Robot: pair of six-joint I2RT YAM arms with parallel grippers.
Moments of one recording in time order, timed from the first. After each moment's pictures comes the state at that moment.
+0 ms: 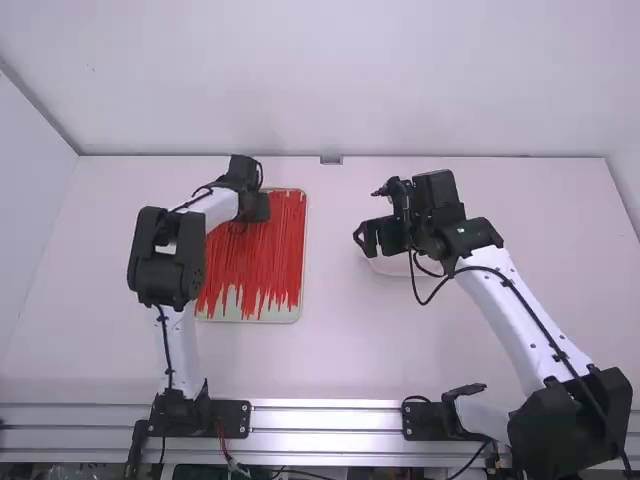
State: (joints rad) left arm -0.08 2.16 1.45 -0.37 -0.01 -0.21; right arm 0.31 1.36 1.12 -0.67 -0.35 0.05
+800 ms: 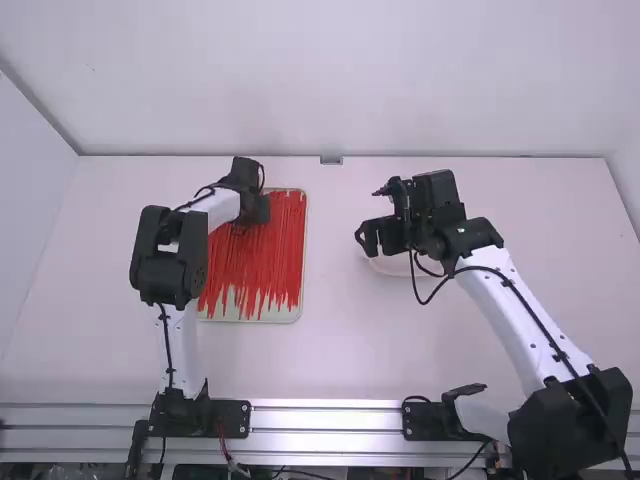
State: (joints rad) left arm -0.09 2.18 1.46 -0.40 -0.05 -0.21; right arm 0.30 1.36 1.12 -0.67 -0.33 0.05
